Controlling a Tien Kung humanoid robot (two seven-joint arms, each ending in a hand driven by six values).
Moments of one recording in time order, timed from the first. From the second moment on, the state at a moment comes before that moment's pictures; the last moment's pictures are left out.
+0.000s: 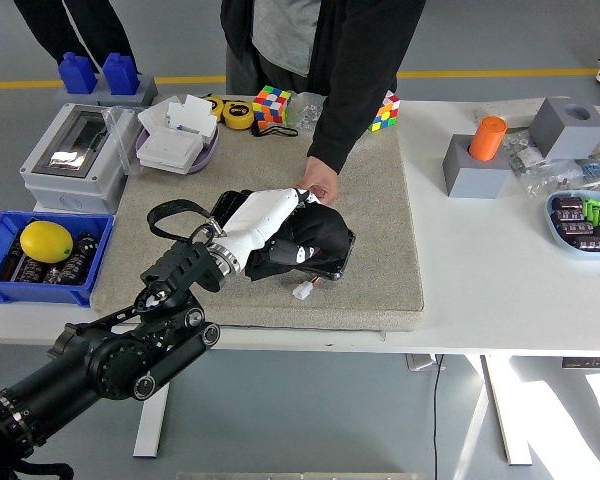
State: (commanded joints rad) left arm -0.57 0.04 -0.74 -1.00 1.92 0.25 0.06; right arm -0.13 -0.14 1.49 0.32 -1.24 -0.03 0.22
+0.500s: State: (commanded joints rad) left arm -0.54 0.09 -0.95 -0.95 1.96 0.26 0.04; right arm -0.13 -0.13 1.50 0.32 -1.25 -0.03 0.22
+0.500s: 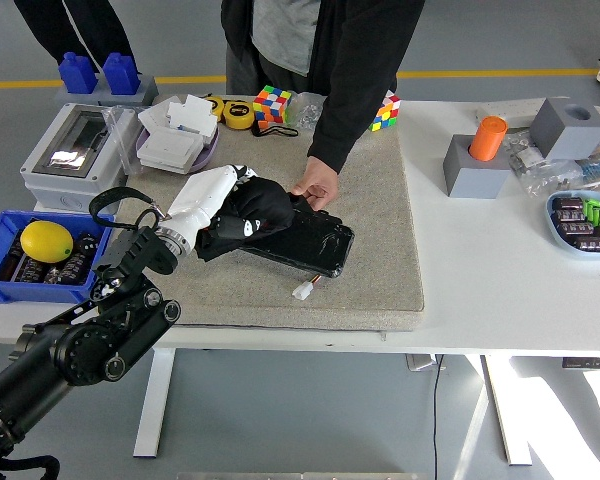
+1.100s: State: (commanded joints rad) left arm -0.53 0.12 -1.08 -0.90 1.99 0.27 0.03; right arm -0.13 -0.13 1.50 0.32 -1.25 -0.03 0.22
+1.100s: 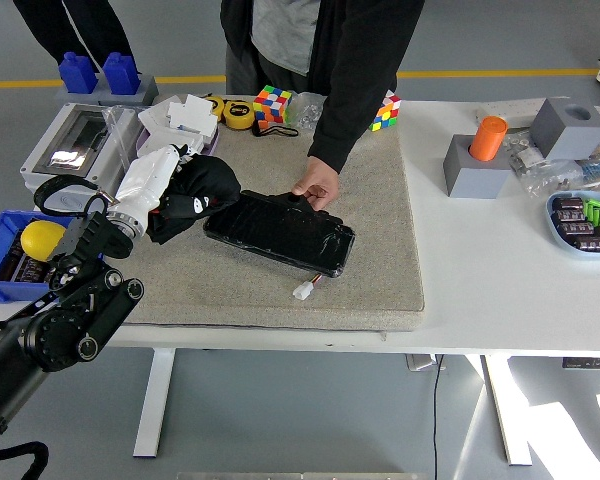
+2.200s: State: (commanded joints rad) left arm -0.56 0.04 -0.69 -1.02 1.90 0.27 0.04; right arm -0.13 -0.14 1.48 0.33 -1.24 -0.03 0.22
